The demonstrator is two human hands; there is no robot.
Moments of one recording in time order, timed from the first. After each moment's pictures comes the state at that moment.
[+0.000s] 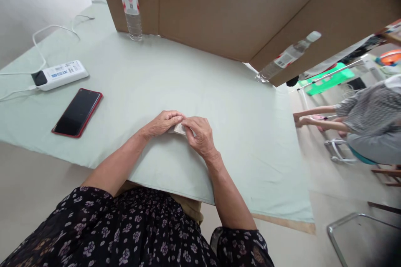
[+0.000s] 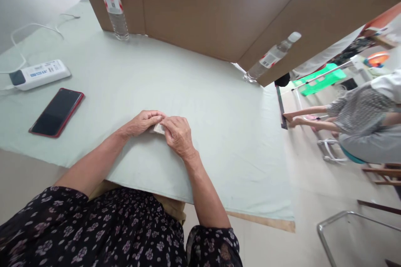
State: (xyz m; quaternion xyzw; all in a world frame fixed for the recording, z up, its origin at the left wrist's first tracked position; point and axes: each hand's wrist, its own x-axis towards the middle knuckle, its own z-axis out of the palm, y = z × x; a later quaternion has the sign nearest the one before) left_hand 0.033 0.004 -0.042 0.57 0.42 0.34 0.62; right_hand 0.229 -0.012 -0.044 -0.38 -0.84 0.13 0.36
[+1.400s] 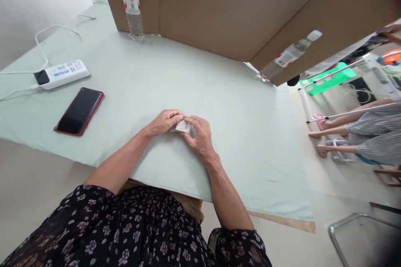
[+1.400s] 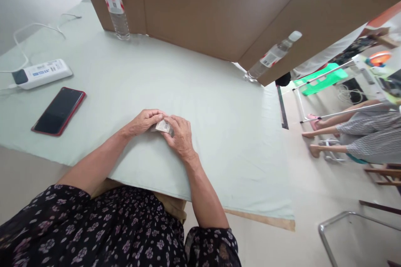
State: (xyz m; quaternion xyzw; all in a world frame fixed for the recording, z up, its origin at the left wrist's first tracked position) left_hand 0.038 0.004 -0.049 0.55 0.42 0.37 0.62; right_hand 0.237 -0.018 -0.074 -0.41 -0.84 0.07 0.34
